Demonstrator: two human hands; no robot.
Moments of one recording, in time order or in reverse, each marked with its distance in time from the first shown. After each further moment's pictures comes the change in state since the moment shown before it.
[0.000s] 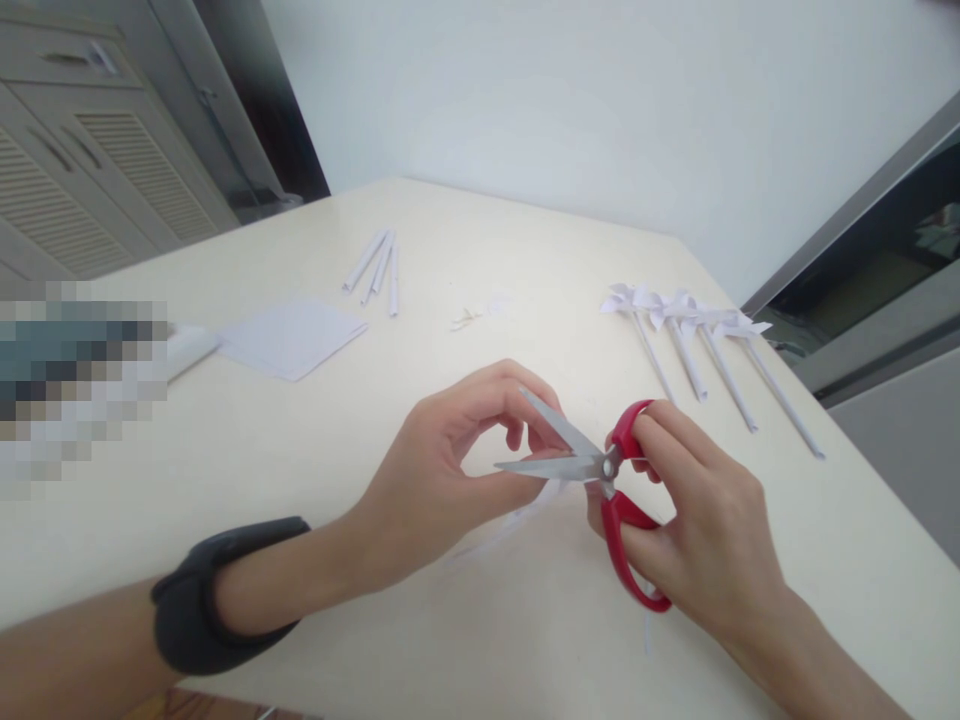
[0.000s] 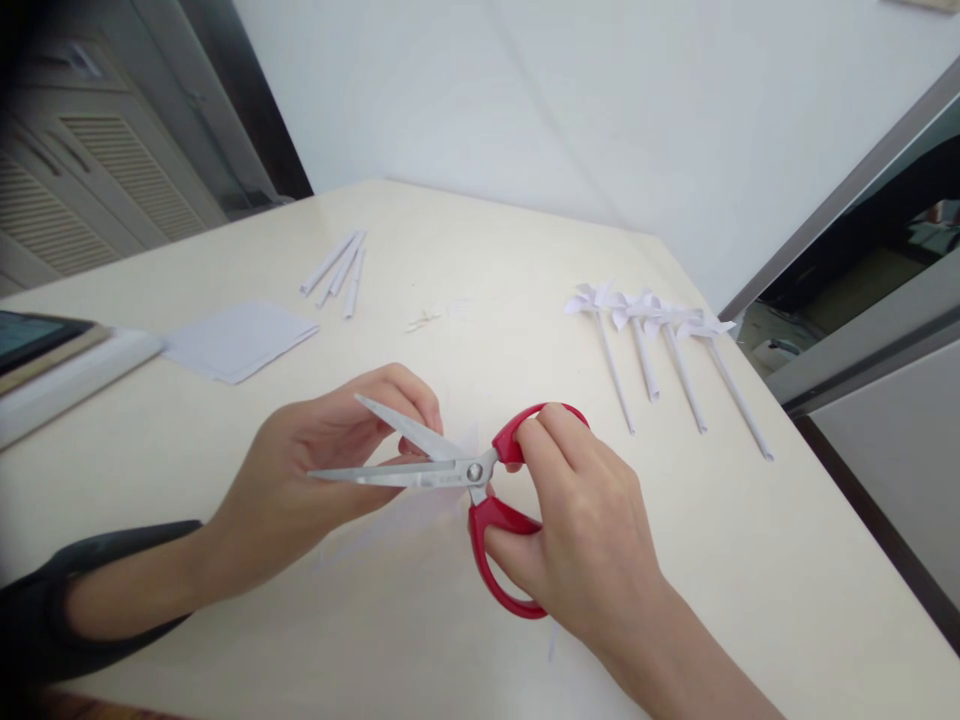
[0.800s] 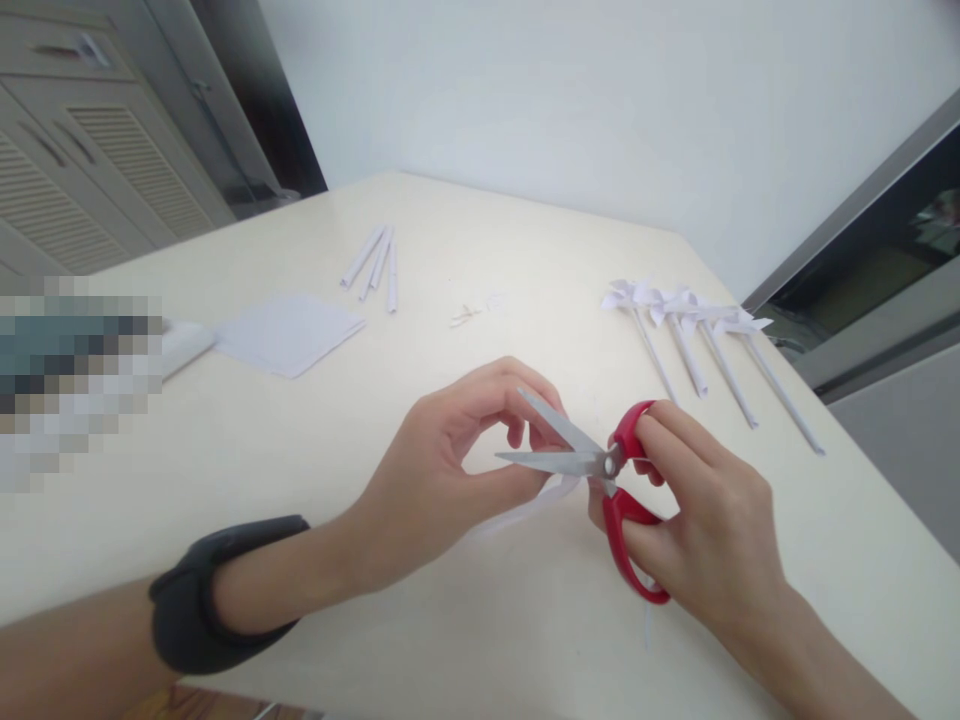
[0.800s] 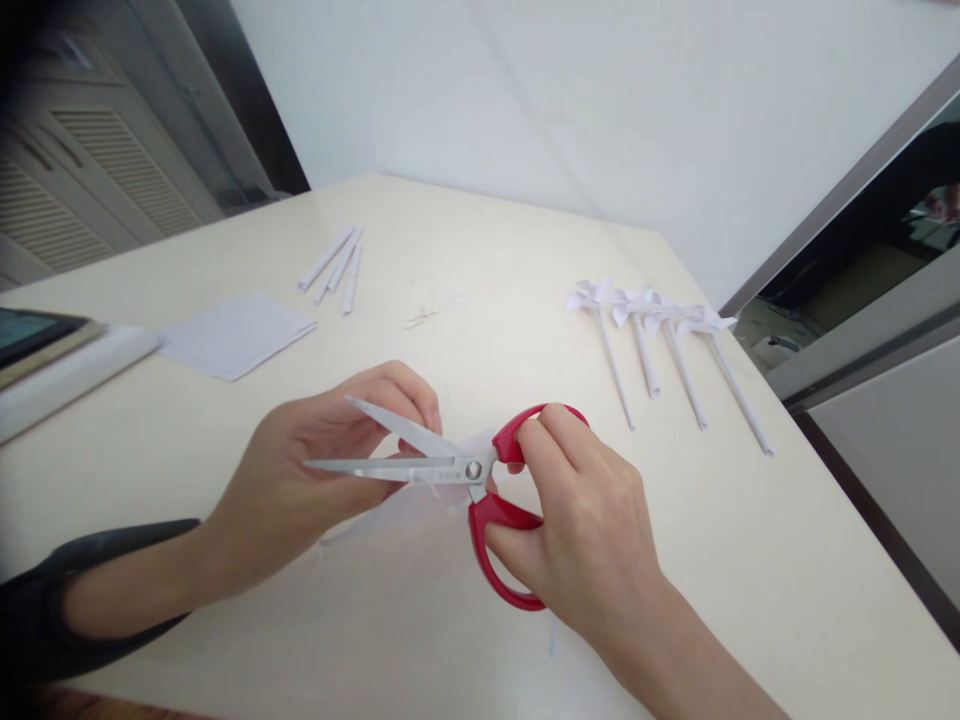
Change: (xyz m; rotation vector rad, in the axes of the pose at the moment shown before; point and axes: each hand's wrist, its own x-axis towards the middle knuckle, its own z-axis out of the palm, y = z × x) left_hand -0.002 0.003 -0.001 0.031 0.012 -0.039; right_hand -0.001 -0.001 0.000 -0.017 0.067 -0.035
